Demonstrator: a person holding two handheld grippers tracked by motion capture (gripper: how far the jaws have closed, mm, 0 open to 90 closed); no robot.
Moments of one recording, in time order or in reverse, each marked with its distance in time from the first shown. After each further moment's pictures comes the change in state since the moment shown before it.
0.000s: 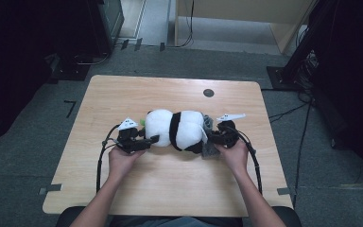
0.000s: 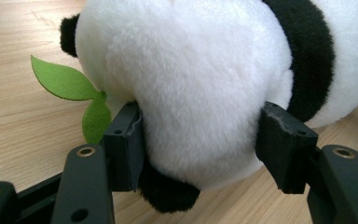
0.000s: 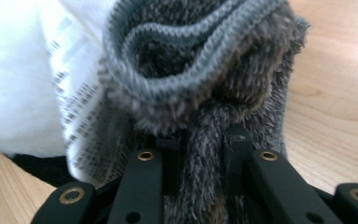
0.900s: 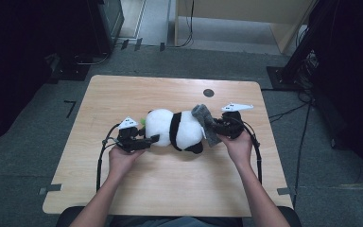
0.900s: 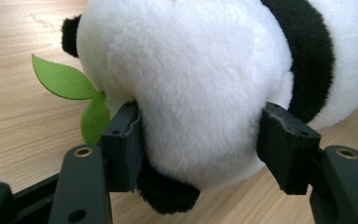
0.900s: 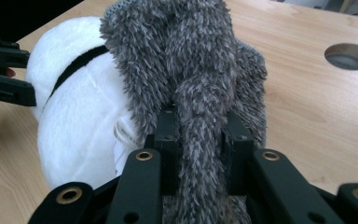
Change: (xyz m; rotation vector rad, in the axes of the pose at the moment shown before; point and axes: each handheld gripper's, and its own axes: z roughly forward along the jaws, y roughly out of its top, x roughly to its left) left arm 0.001 0.002 0.001 0.002 -0.007 -0.002; right arm 0.011 0.033 -0.035 -0.142 -0.016 -0.067
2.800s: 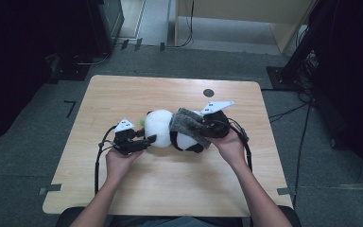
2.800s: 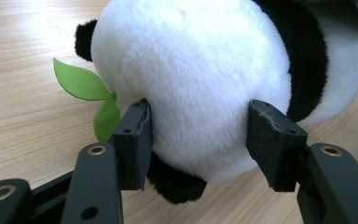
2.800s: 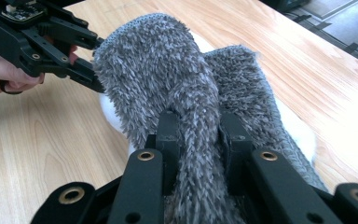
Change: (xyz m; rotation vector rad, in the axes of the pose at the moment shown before) left arm -0.003 -0.004 -0.013 -0.031 0.024 0.002; right arm 0.063 0.036 -0.005 0.075 0.076 -0.288
